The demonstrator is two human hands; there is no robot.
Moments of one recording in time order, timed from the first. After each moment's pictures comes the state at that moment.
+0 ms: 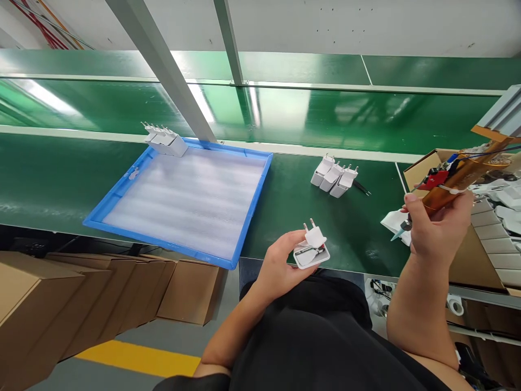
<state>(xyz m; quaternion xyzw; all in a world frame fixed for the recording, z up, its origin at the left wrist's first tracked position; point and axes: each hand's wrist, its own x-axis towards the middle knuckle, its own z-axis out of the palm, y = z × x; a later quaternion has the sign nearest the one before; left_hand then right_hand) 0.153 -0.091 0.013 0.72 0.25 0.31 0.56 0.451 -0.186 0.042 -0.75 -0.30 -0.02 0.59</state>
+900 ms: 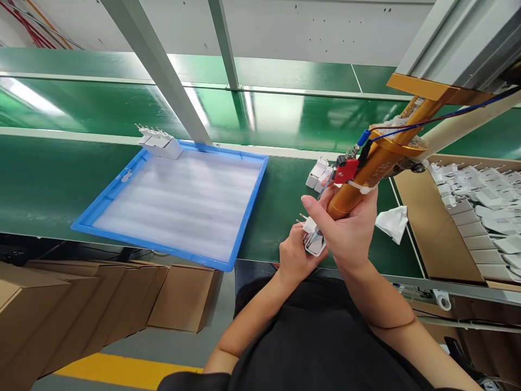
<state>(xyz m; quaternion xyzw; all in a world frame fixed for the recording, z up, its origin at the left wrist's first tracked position) 0.207 -0.118 -0.021 0.76 0.34 0.42 0.36 0.291 -0.093 0.086 -0.66 -0.43 0.09 0.61</state>
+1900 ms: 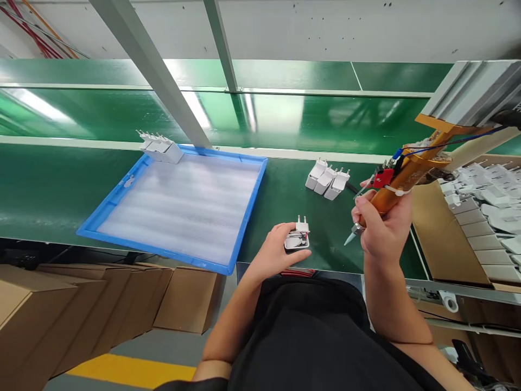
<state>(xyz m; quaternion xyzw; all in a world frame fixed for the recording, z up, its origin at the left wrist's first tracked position) 0.162 -0.064 -0.020 0.72 0.31 0.05 0.62 0.357 -0.137 0.061 -0.68 -0.37 0.12 0.62</state>
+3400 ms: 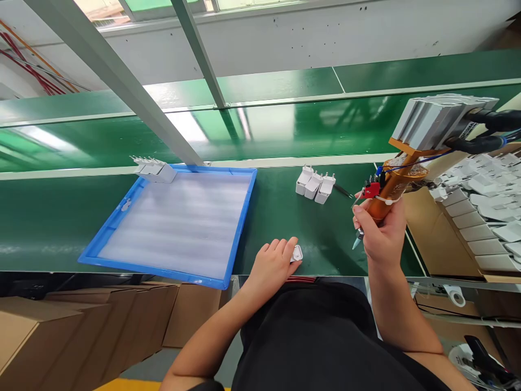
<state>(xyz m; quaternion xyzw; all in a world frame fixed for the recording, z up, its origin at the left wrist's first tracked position) 0.163 -0.071 -0.020 0.96 0.16 0.15 0.15 0.379 -0.164 0.051 -0.72 -0.32 0.11 0.61</state>
